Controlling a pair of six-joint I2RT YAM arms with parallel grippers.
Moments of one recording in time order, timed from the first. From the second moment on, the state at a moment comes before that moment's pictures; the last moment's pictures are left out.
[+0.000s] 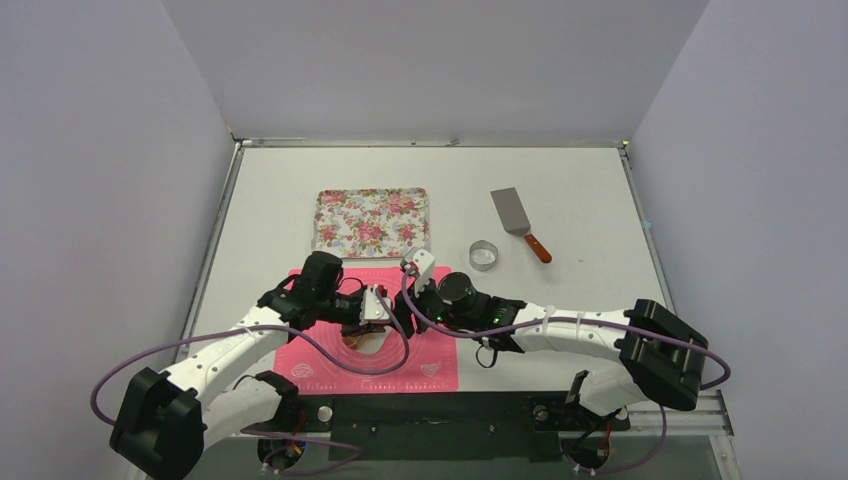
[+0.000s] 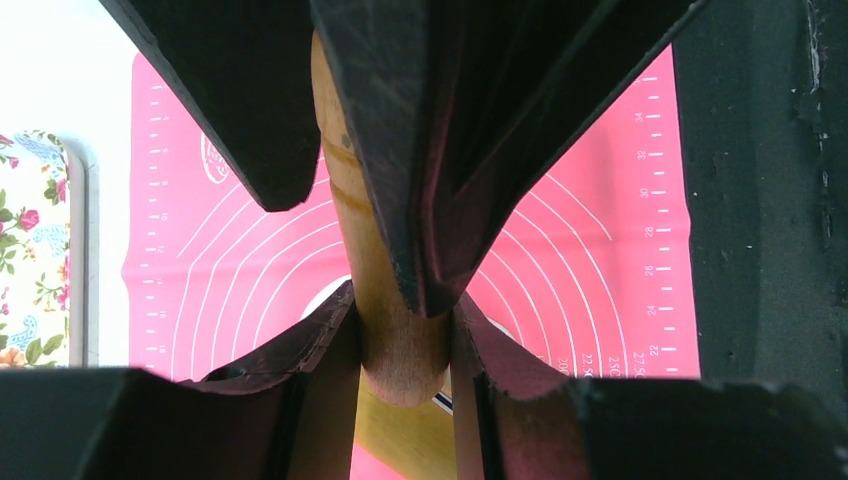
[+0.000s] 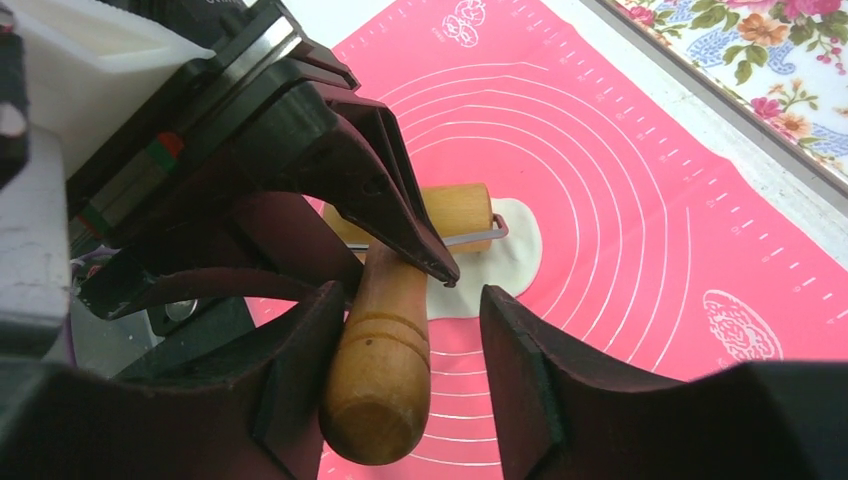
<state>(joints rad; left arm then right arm) -0.52 1.04 0.55 -0.40 0.75 0.85 1.07 1.41 0.69 0.35 -0.08 0.30</state>
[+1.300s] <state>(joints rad) -0.52 1.04 0.59 -0.45 0.69 0.79 1.08 1.43 0.75 0.20 -0.12 0.23</state>
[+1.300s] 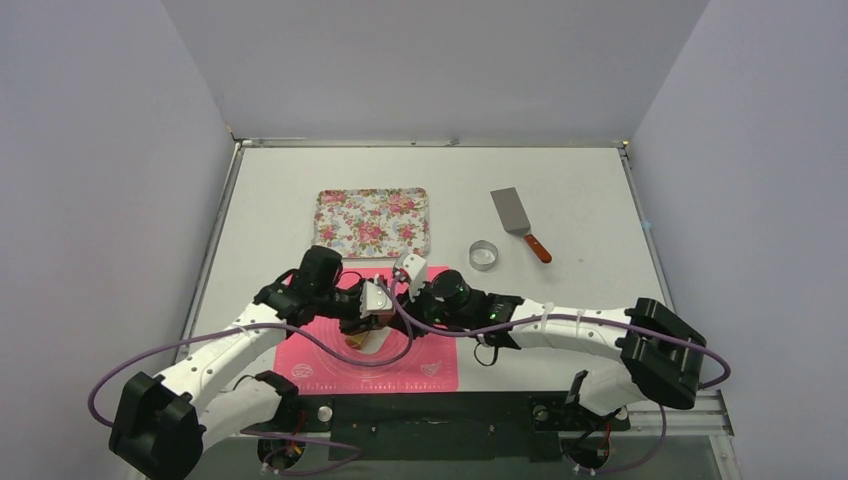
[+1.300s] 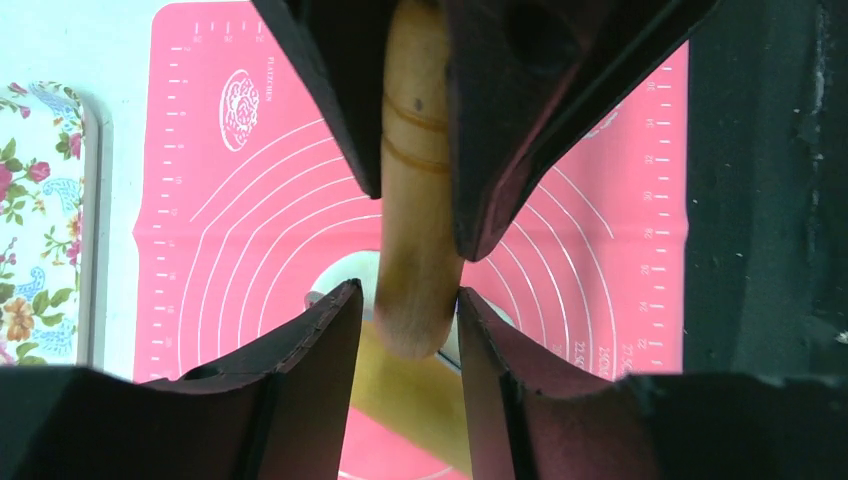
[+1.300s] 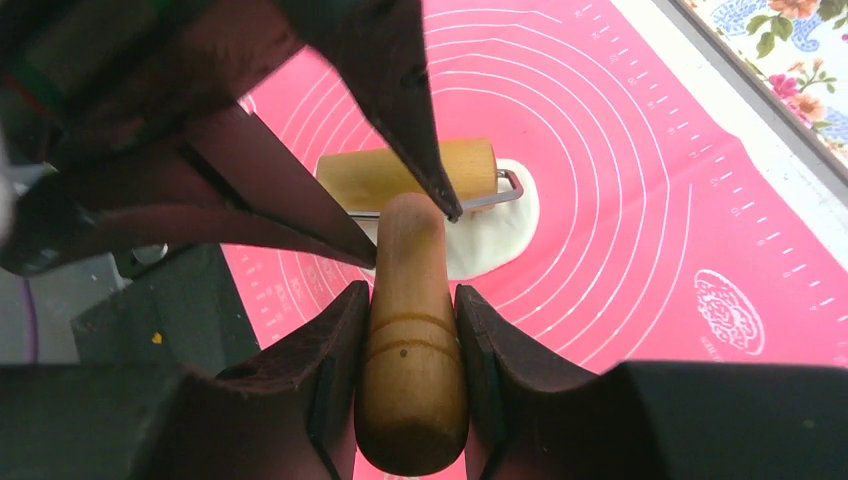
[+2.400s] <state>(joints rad) 0.03 0.90 0.76 -0.81 0.47 0.70 1.18 1.43 0.73 -0.09 -0.01 -0.03</state>
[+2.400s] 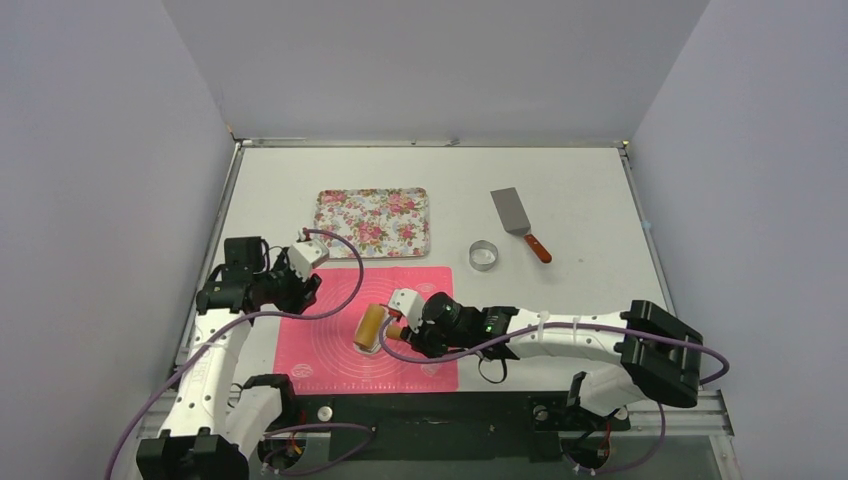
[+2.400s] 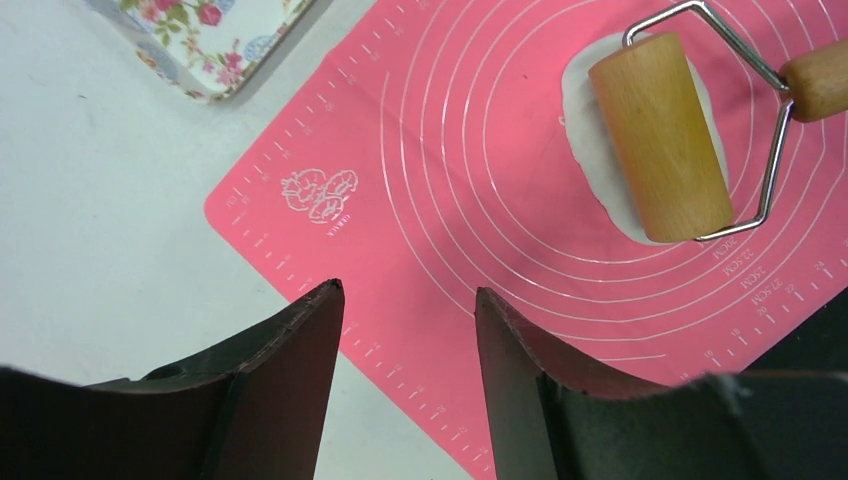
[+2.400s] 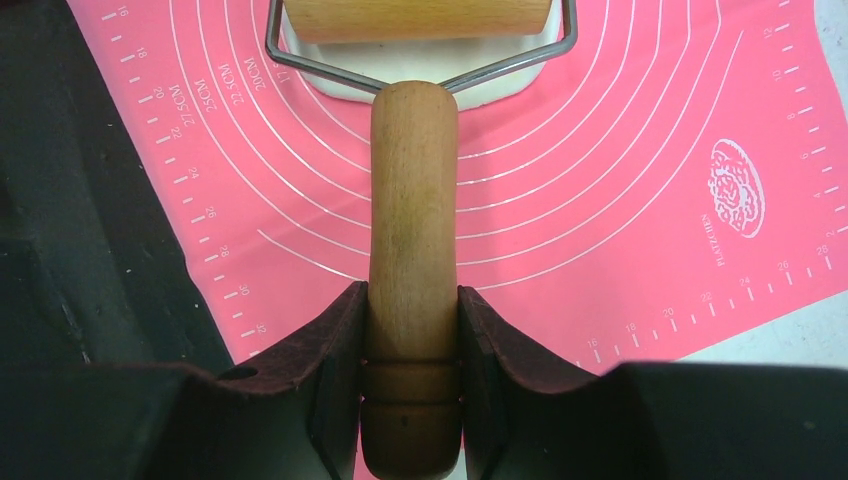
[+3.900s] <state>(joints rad) 0.04 0.90 0.69 -0.79 0.45 0.64 1.21 1.42 0.77 -0.37 -0.04 0.17</state>
